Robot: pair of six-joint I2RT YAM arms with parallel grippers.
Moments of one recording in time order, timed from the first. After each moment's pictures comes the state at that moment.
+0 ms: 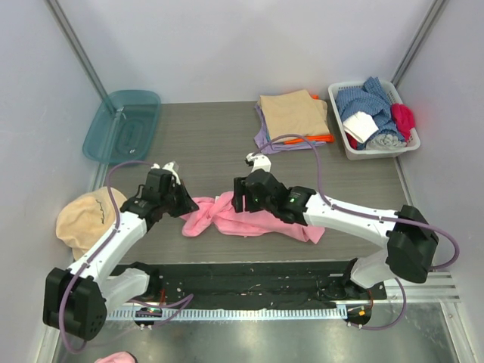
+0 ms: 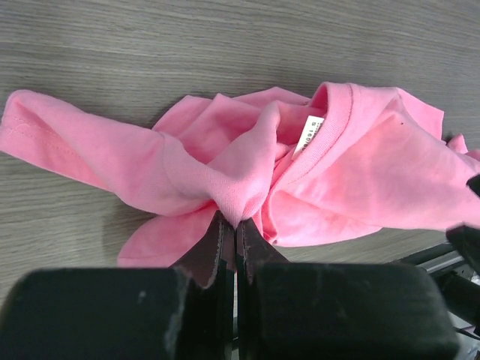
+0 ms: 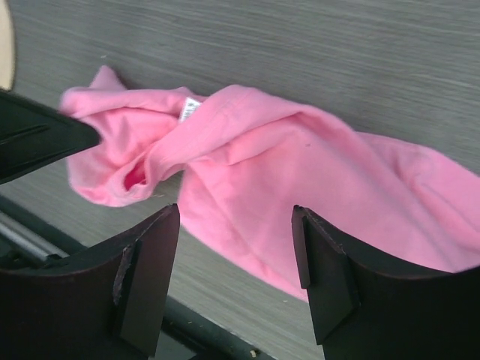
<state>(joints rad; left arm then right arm) -0.31 1.04 0.65 -0.45 0.18 -0.61 0.98 1.44 1.02 -0.25 0.26 0.64</state>
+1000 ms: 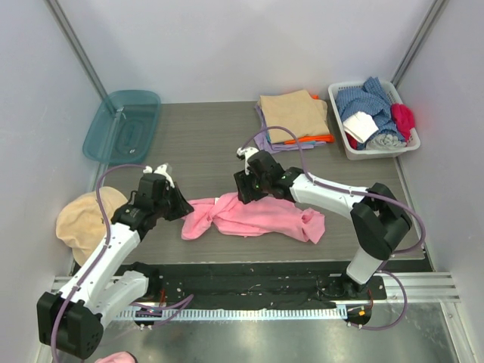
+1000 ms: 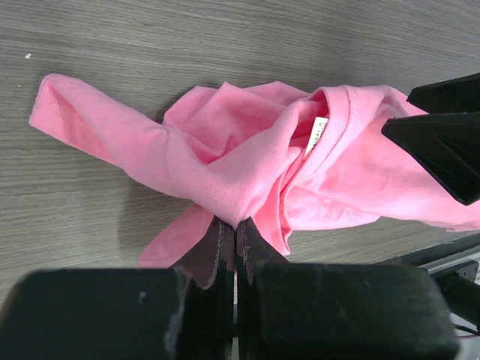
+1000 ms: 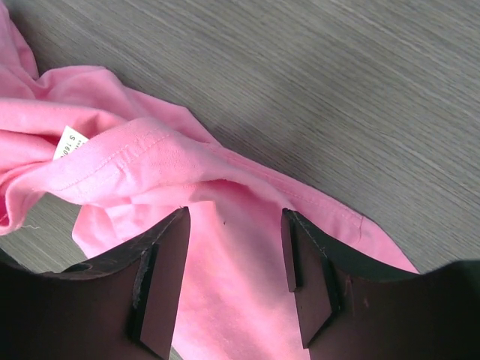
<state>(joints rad) -0.31 0.89 0.65 -0.54 0.14 -0.61 0.78 1.67 1.12 -0.26 -0.02 0.27</state>
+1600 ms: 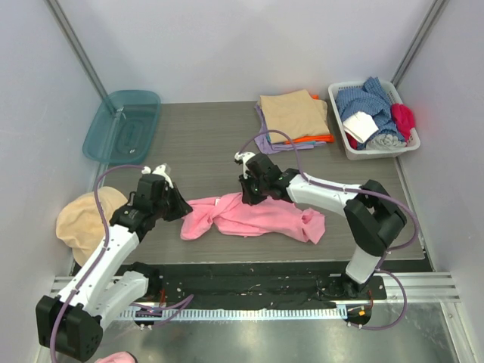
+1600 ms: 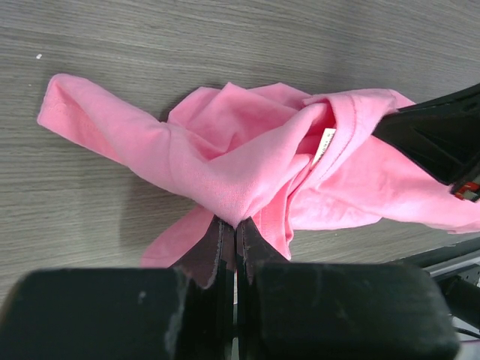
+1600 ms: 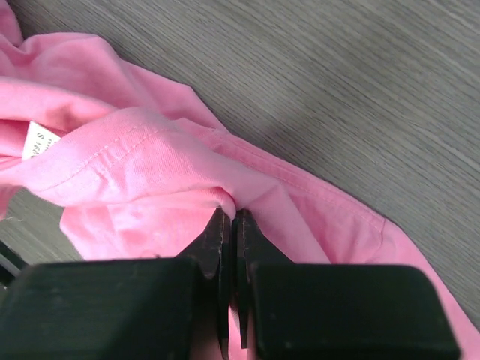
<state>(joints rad) -0.31 0.87 0.65 -0.56 0.12 -0.61 0.78 1.73 1.11 -0.24 -0.09 0.25</state>
